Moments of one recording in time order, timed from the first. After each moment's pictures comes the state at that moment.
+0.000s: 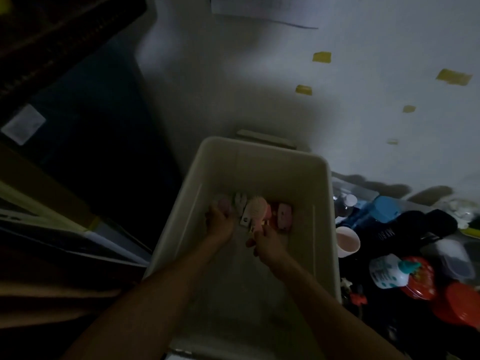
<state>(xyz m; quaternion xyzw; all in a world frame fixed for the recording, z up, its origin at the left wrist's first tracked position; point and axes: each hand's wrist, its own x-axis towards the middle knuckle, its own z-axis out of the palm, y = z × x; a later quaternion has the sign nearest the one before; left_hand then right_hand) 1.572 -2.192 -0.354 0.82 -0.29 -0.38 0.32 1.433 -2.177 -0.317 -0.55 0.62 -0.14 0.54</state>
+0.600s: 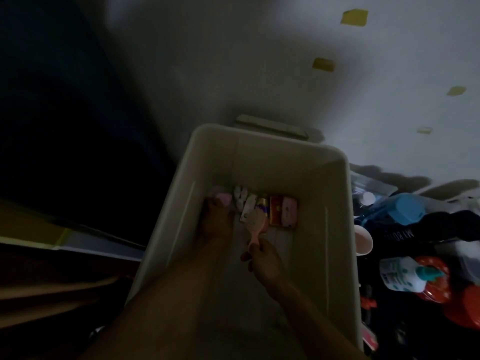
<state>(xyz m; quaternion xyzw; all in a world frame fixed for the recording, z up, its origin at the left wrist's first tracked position) 1.585 -2.224 -0.426 0.84 -0.48 -0.22 0.13 1.443 -2.176 -0.354 -0.46 0.65 -0.10 0.60</state>
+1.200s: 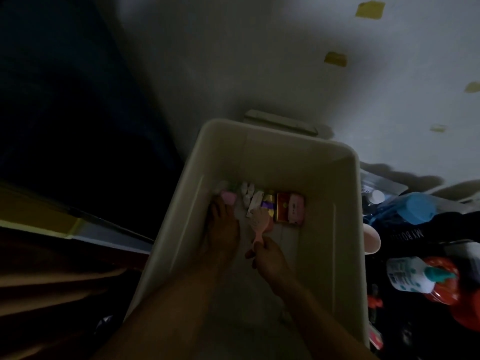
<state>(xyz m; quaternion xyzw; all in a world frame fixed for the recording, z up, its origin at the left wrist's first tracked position) 1.574 -2.195 -0.437 0.82 -0.55 -0.17 -0.04 1.447 -2.173 -0.355 -0.44 0.65 -0.09 0.61</state>
